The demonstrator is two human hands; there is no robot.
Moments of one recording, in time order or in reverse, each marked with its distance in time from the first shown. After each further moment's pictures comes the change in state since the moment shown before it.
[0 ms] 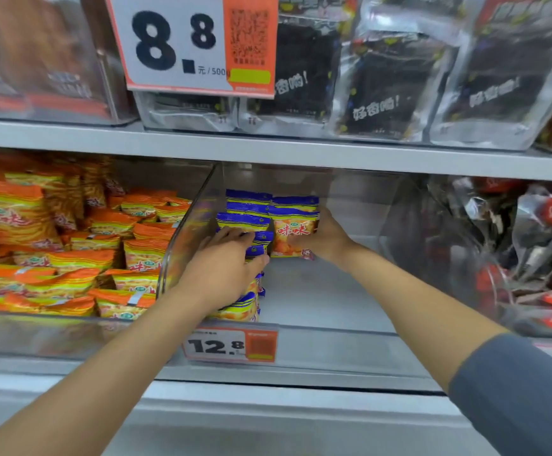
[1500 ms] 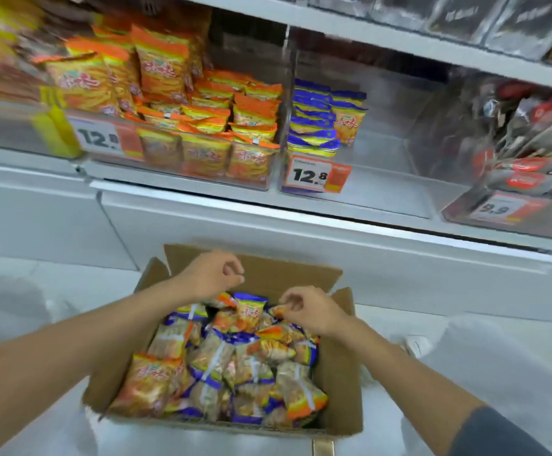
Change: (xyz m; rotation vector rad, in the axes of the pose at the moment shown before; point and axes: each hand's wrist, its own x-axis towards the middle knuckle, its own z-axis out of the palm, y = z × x) left_hand -0.261 -0.128 0.057 -0.448 -0.423 -0.168; right_hand -0.348 0.039 0.160 -0.479 -0.502 0.204
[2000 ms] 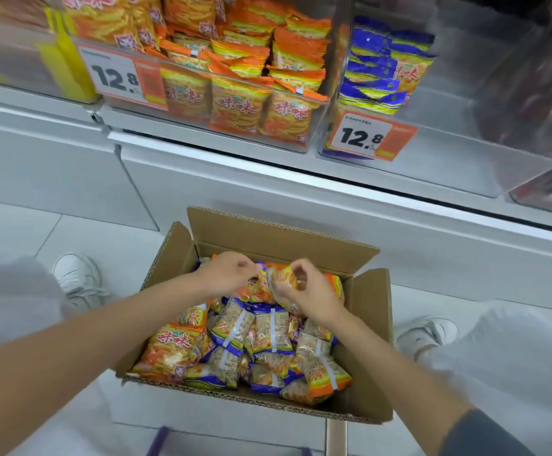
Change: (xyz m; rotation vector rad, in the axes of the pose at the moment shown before) left_hand -0.013 -0.034 0.032 -0.418 -0.218 -0.265; right_hand 0.027 -0.008 0.062 0.267 0.132 -0.001
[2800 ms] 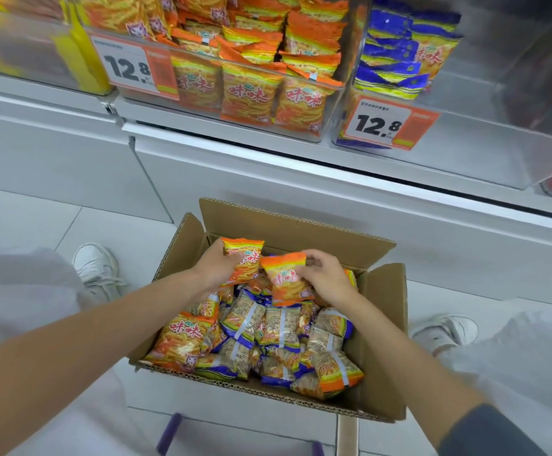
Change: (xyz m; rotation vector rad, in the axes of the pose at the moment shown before) left_hand 0.016 -0.039 -0.007 -0.442 0.226 -0.163; right_hand 0.021 0.005 -0.001 0.272 -0.028 0.071
